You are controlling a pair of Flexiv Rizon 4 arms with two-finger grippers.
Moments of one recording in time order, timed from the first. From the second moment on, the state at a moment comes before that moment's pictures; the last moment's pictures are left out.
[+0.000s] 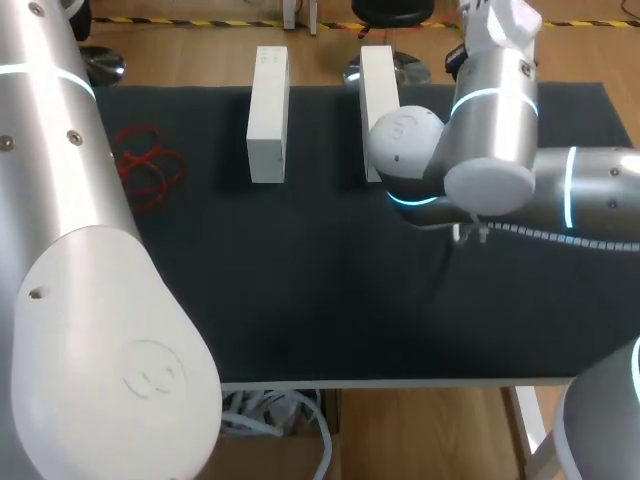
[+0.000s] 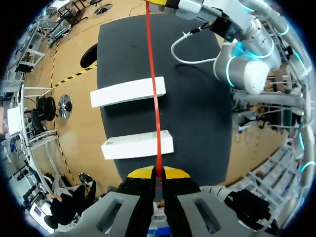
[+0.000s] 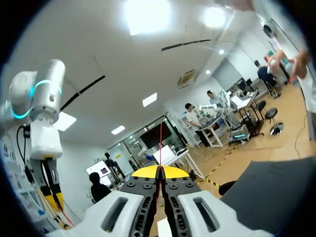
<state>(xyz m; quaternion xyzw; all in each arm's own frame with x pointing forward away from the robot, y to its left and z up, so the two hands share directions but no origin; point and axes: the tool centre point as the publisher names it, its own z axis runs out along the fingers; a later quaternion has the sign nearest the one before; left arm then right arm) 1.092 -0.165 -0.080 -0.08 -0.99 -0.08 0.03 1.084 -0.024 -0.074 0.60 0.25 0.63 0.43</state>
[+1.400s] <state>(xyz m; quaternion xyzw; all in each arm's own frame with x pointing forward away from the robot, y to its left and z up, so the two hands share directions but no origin) 1.092 -0.165 -0.080 -0.08 -0.99 -0.08 0.04 1.102 -0.003 -0.073 0.24 0.67 0.30 0.63</state>
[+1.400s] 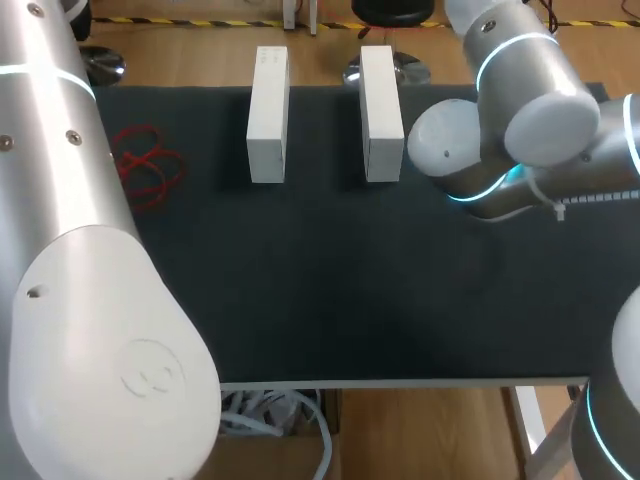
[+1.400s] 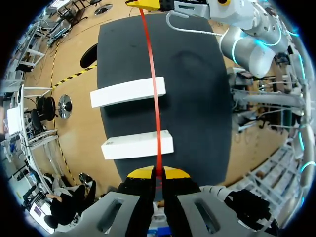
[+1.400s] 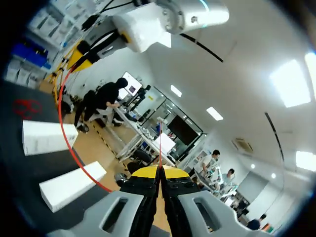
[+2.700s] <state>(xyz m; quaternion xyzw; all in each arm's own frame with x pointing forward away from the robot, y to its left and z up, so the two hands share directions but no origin) 1.092 -0.165 -0.080 -0.08 -0.99 -0.08 0.04 1.100 0.070 -0.069 -0.04 0.75 0.14 0.65</state>
